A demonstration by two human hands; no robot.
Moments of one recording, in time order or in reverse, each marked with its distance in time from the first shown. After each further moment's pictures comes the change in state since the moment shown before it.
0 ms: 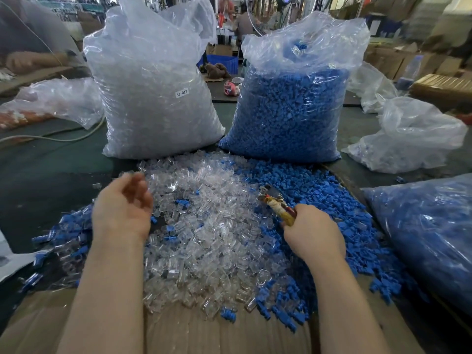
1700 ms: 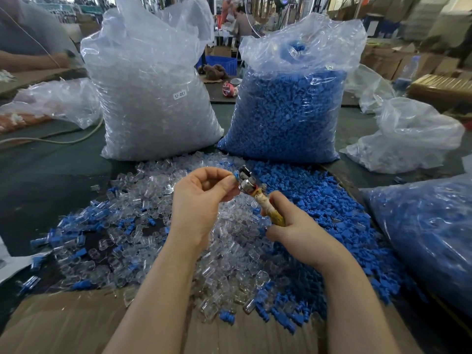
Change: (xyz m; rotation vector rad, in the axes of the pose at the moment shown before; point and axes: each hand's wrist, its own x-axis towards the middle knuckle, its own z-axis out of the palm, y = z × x) left_hand -0.051 -0.054 0.056 0.477 -0.523 0.272; right_hand -0.013 -0.003 -0.017 0.536 -0.302 -0.482
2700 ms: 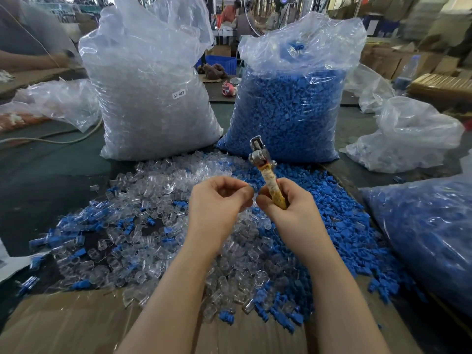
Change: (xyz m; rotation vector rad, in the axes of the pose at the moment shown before) left_hand -0.007 -0.007 0.018 0.245 0.012 -0.060; right_hand 0.012 -0.004 0.014 0.315 0.400 -0.138
